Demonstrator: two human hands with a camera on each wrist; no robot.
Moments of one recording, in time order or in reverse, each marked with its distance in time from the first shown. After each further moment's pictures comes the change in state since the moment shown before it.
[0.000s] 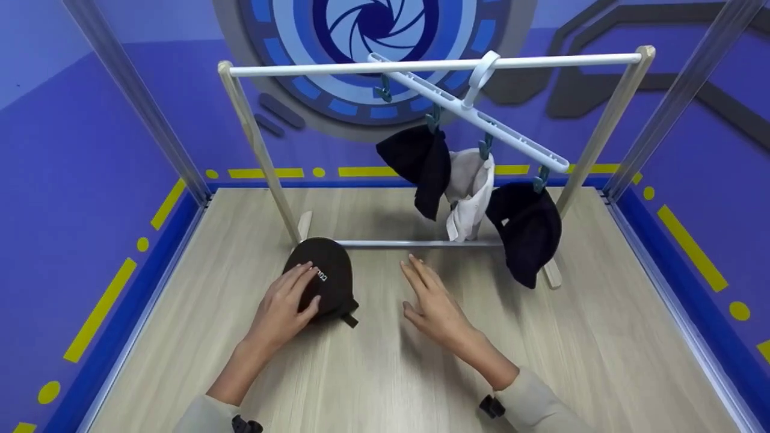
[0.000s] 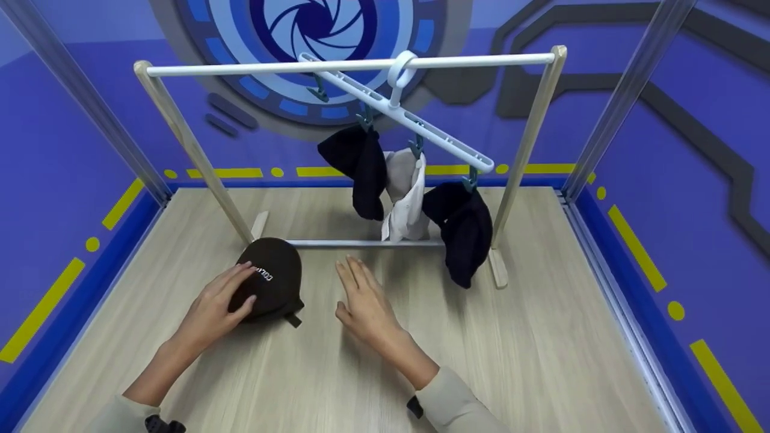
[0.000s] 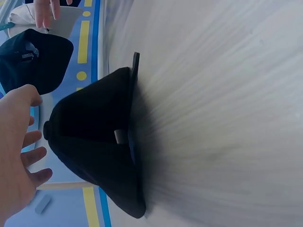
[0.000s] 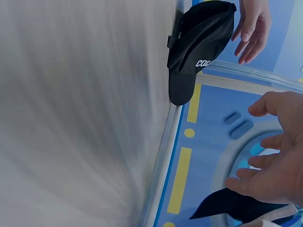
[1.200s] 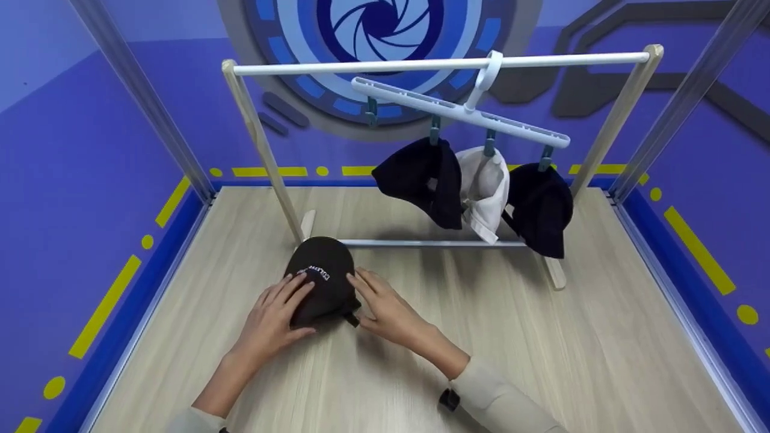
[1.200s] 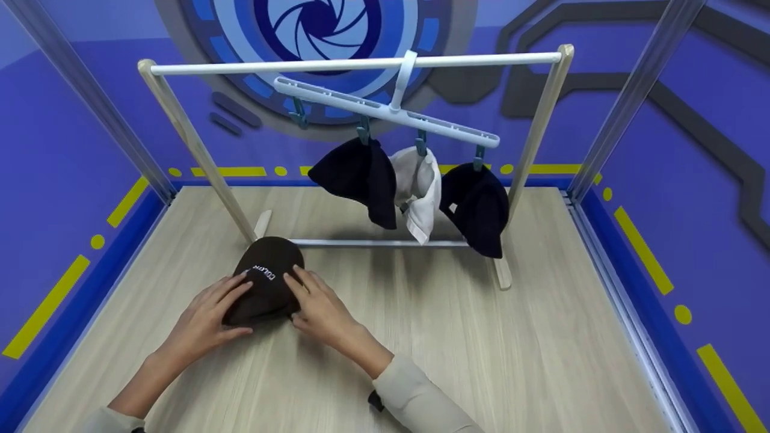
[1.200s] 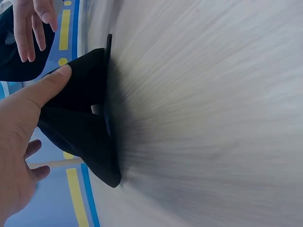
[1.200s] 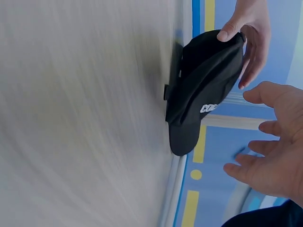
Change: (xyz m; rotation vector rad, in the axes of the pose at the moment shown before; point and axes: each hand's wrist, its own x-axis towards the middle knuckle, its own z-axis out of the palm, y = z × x) left_hand -0.031 -0.017 -0.012 0.130 -0.236 0.002; right_hand 0.037 -0.039 0.057 0.031 -0.184 -0.168
